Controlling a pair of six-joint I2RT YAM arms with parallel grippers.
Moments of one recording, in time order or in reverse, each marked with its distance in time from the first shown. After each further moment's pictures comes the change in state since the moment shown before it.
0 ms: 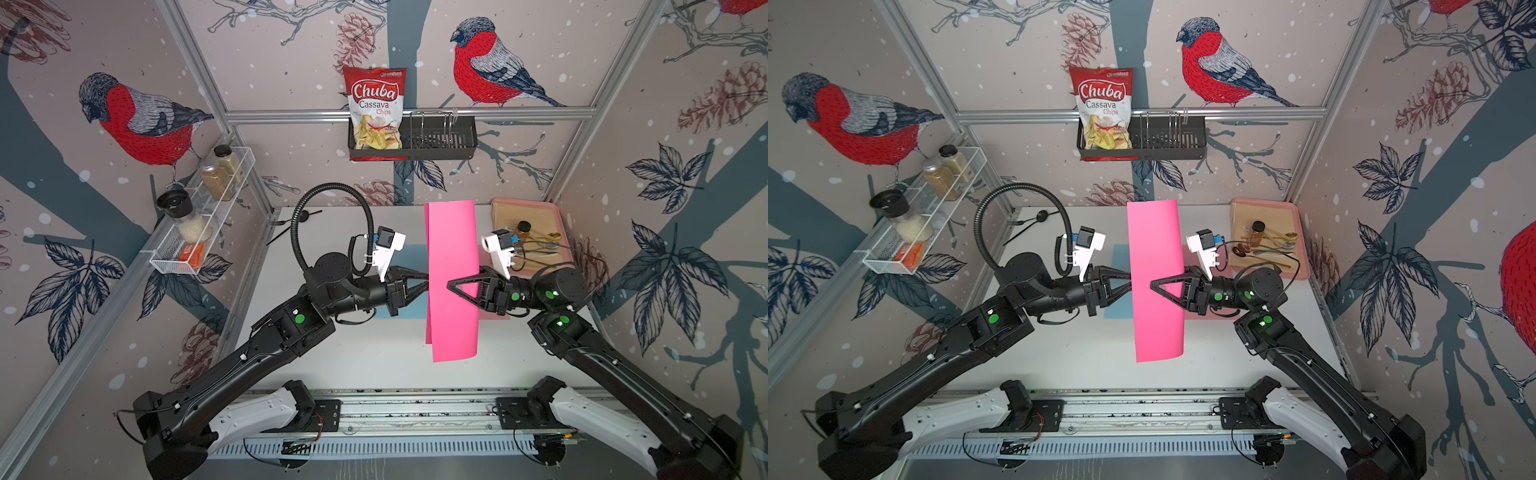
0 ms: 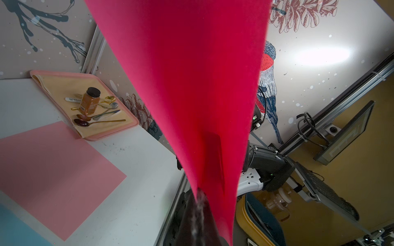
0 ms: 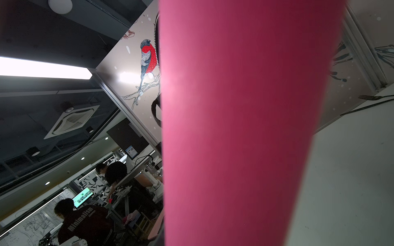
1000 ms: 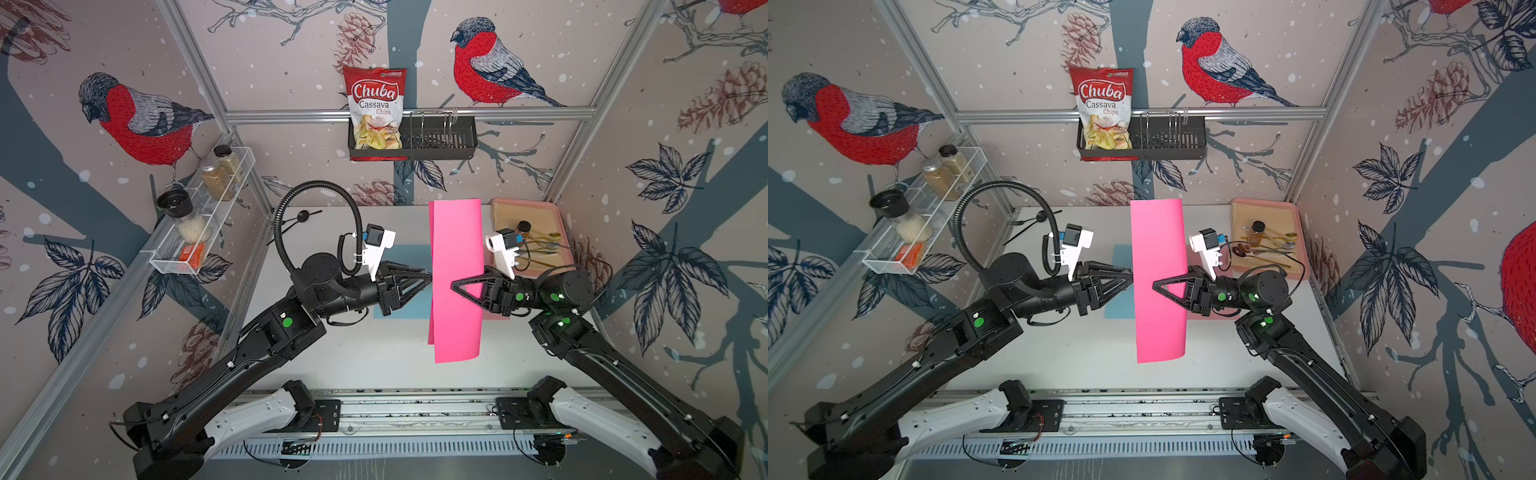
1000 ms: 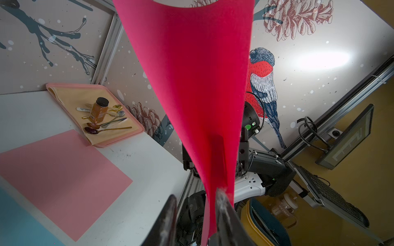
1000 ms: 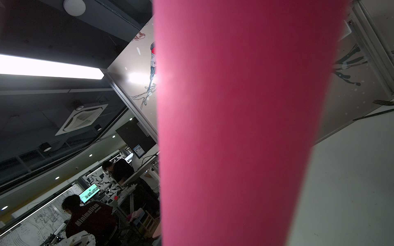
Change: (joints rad) left arm 0.016 -0.043 0.025 -0.051 -0.026 0.024; right arm 0.002 0.000 -0.003 0.077 -0.029 0.056
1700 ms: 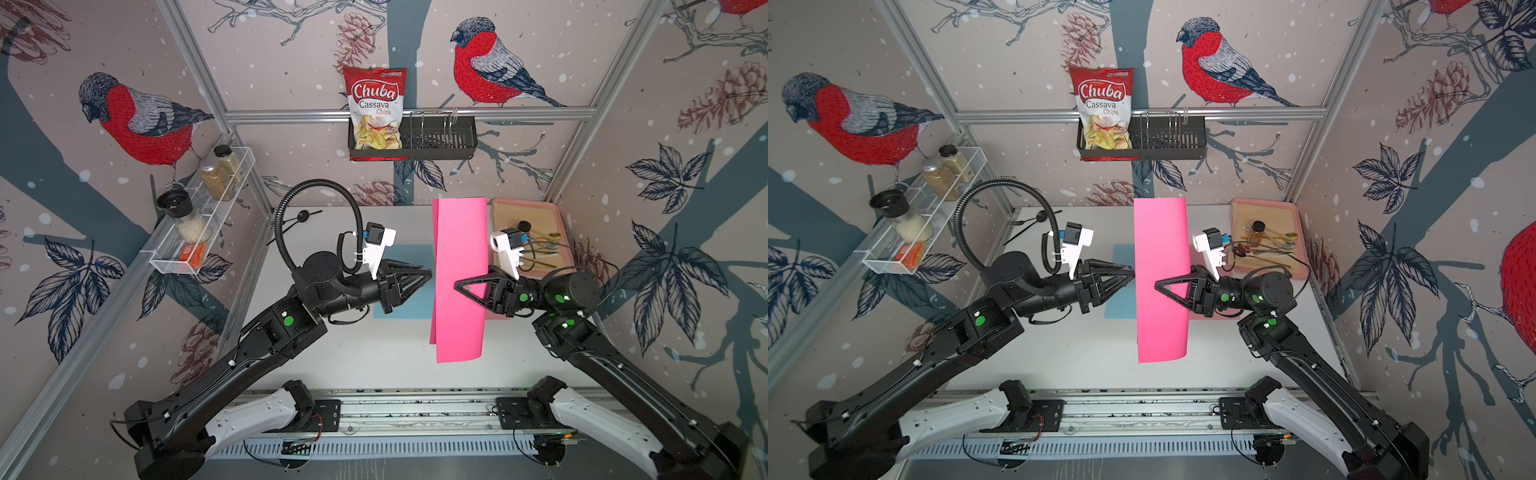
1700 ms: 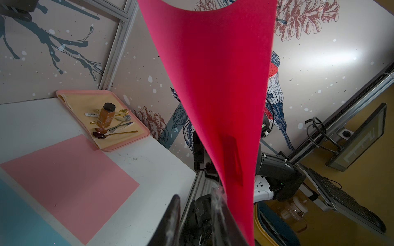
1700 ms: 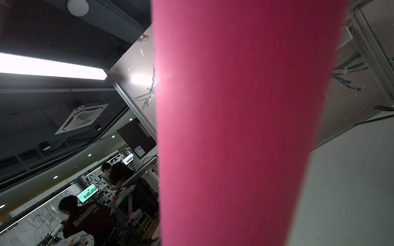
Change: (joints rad) left arm 0.000 0.014 0.010 -0.002 -0.026 0.029; right arm -0.005 -0.020 0.012 -0.009 0.001 0.001
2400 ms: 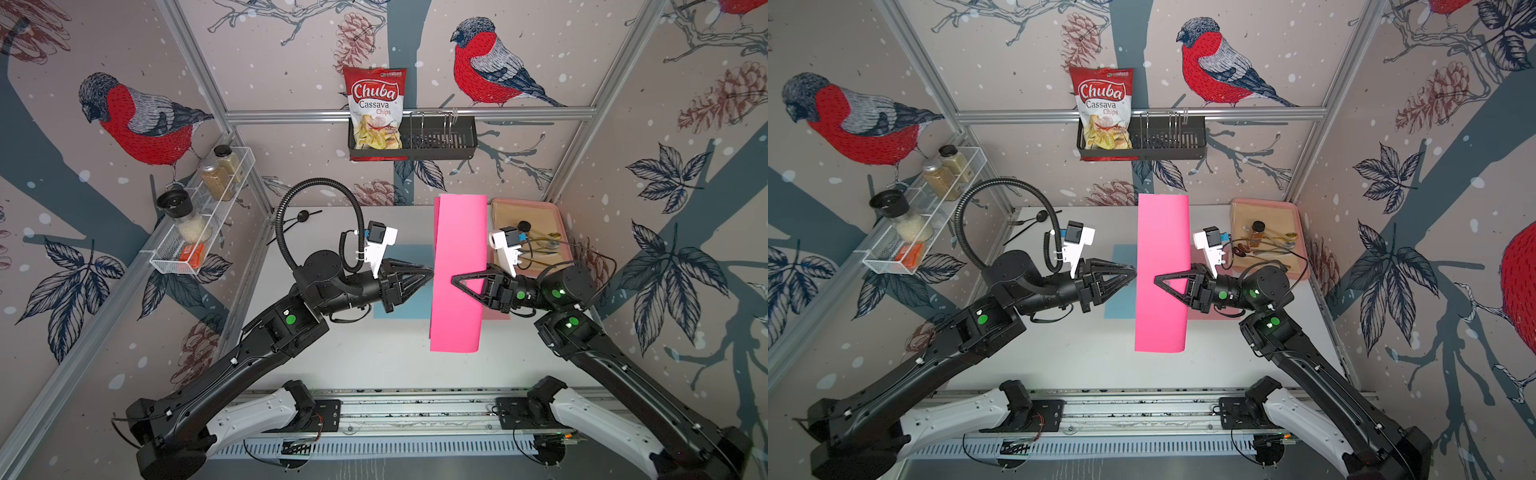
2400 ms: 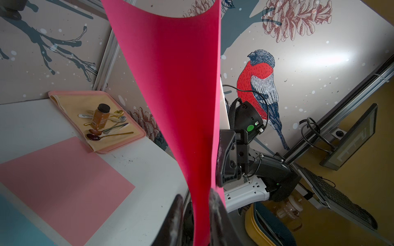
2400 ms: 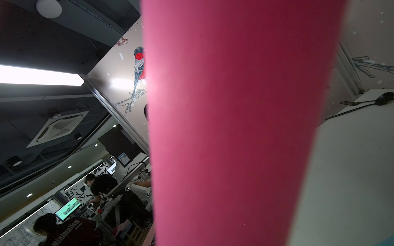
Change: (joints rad) left arm 0.000 0.009 0.004 0.018 0.017 -0.003; right arm -0.008 -0.012 0.027 -0.159 0.056 -0.082
